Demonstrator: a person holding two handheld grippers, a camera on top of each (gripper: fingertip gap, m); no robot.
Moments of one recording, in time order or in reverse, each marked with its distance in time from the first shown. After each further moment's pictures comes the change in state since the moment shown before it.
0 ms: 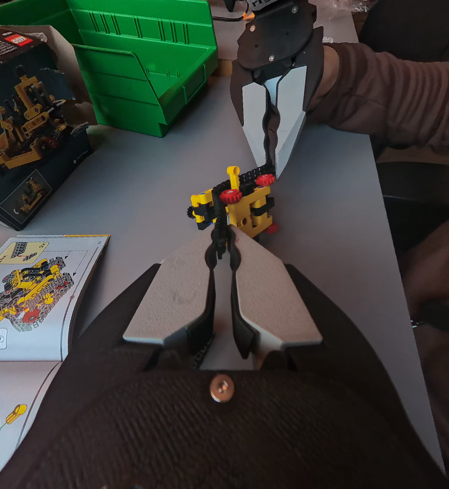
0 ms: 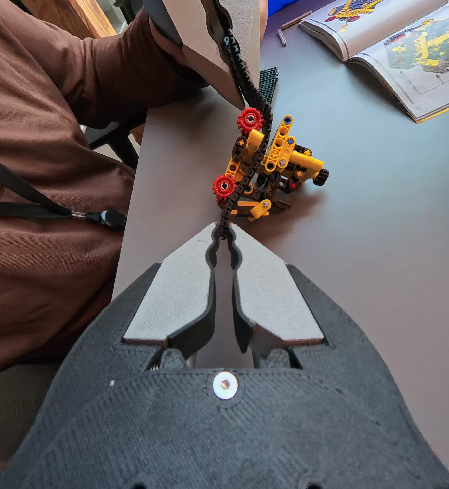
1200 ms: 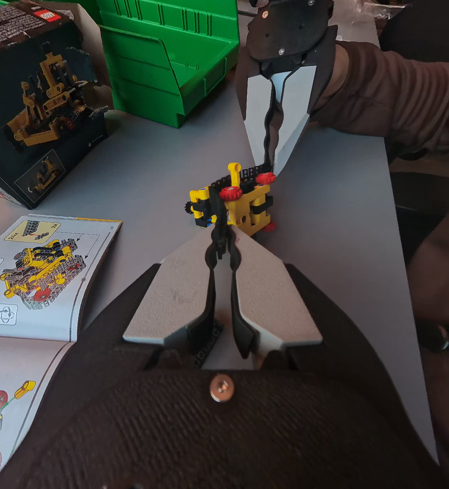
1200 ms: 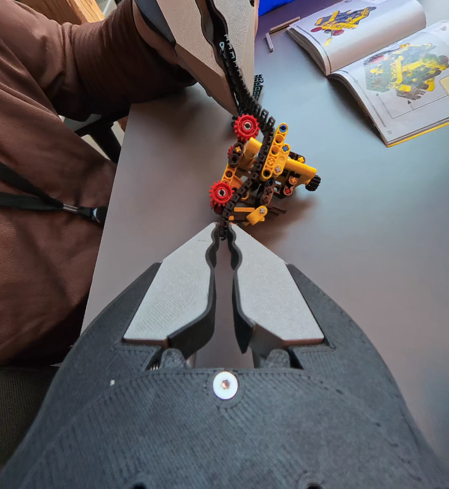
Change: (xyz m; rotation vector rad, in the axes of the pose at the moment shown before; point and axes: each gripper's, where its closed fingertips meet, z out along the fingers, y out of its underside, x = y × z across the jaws) left arm -0.014 0.004 -0.003 -0.012 -0.038 -0.072; right arm 0.019 -0.012 0.004 -0.039 0.030 -0.057
